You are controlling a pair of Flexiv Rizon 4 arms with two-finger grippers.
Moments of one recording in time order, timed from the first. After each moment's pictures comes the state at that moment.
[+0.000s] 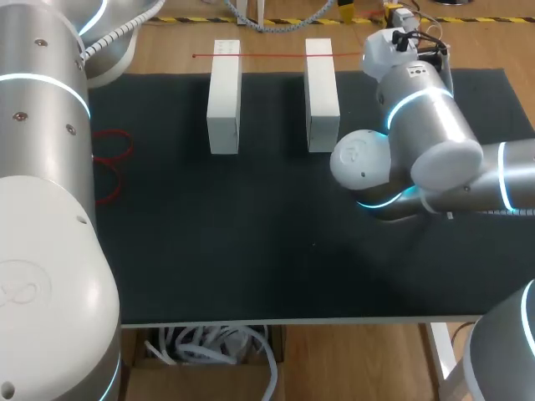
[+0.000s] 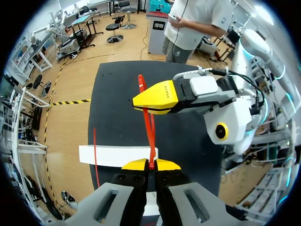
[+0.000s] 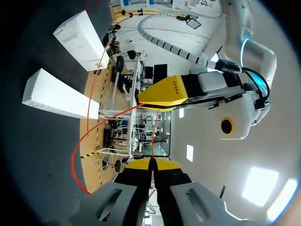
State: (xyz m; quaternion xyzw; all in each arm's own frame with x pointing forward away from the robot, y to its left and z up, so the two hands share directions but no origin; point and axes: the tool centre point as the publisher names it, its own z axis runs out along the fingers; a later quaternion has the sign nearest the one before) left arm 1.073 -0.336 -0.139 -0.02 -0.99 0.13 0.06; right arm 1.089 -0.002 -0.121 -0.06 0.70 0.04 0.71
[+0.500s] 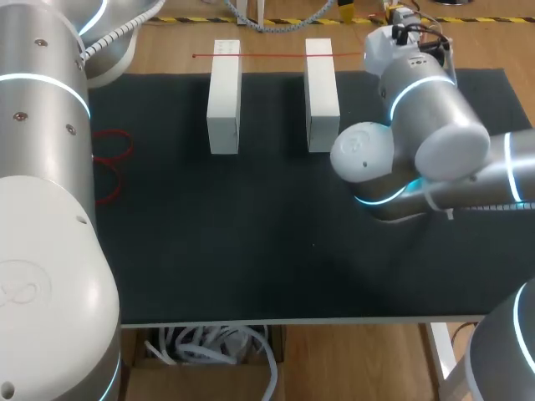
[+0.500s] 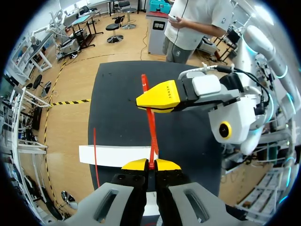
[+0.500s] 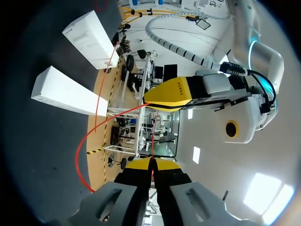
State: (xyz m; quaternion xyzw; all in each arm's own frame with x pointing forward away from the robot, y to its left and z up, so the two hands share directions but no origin) left arm 1.073 -0.336 -0.139 -0.02 -0.99 0.13 0.06; right arm 1.084 -0.004 -0.125 -0.07 0.73 0.02 0.68
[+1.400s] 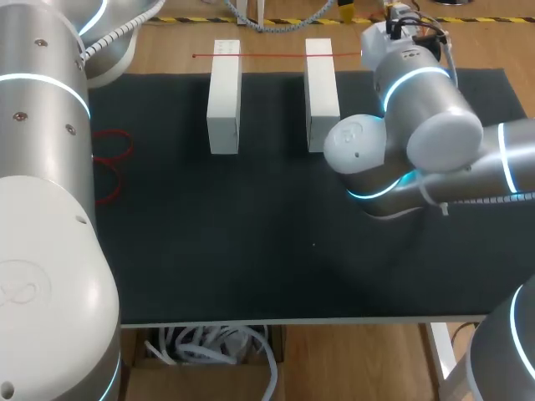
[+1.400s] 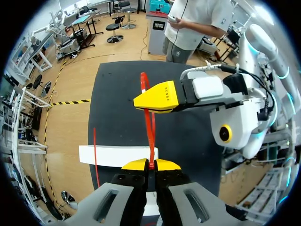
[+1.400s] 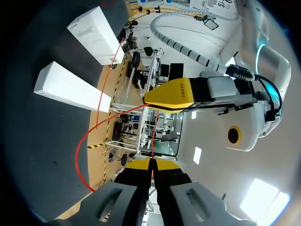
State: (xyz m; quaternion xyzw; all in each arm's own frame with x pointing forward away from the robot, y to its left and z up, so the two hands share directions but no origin) left arm 1.073 -0.336 -0.139 -0.02 -0.99 0.13 0.06; right arm 1.087 0.000 -0.122 -0.09 0.74 -0.01 0.67
